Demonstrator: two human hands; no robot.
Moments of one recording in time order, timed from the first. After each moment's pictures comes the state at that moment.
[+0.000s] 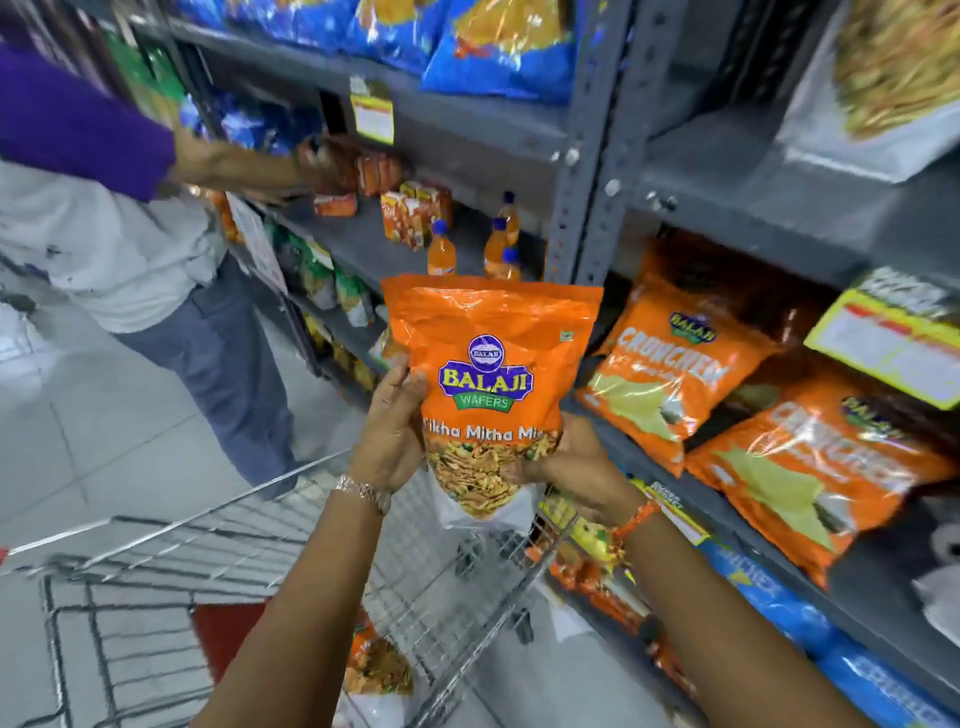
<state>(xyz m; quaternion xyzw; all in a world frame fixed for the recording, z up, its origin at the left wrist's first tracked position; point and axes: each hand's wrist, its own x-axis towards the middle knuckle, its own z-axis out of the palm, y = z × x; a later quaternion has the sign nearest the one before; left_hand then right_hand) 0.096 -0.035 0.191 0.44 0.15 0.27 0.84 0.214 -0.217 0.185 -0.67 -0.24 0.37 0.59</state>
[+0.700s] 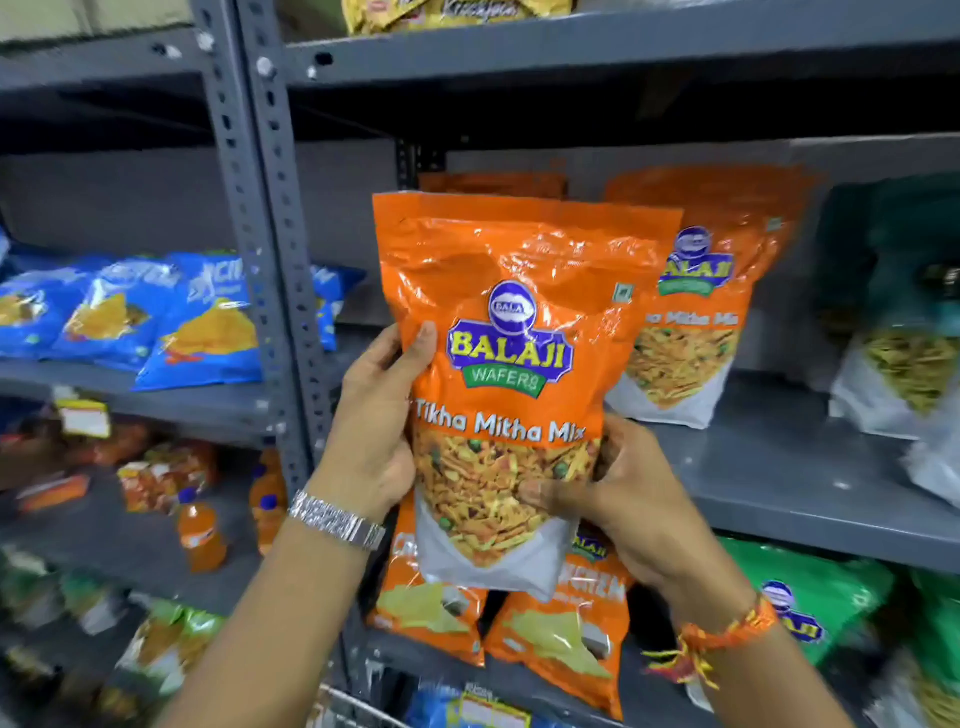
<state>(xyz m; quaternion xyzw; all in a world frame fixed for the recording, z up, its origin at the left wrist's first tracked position) 0.241 -0.228 0.471 0.50 -0.08 0.20 0.84 0.245 -0.432 0.429 -0.67 -0.25 -0.01 0.70</state>
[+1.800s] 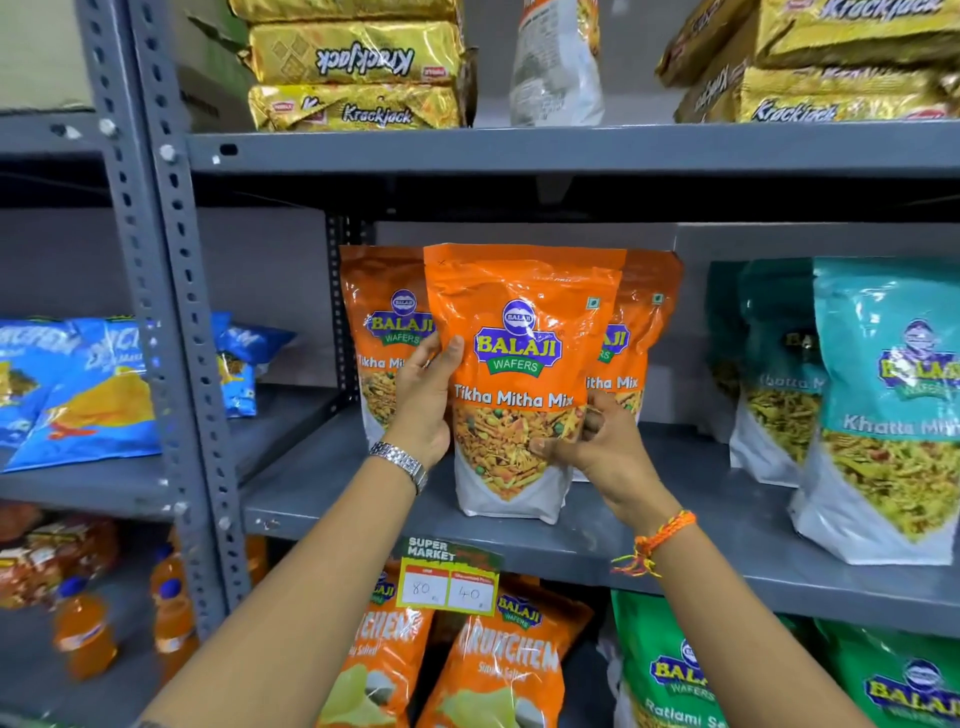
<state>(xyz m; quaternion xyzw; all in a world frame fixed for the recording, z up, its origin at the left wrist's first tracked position) 0.380 -0.305 0.497 0.50 -0.11 0.17 0.84 0.356 -0.506 0.462 -0.72 -0.14 -0.12 0.67</state>
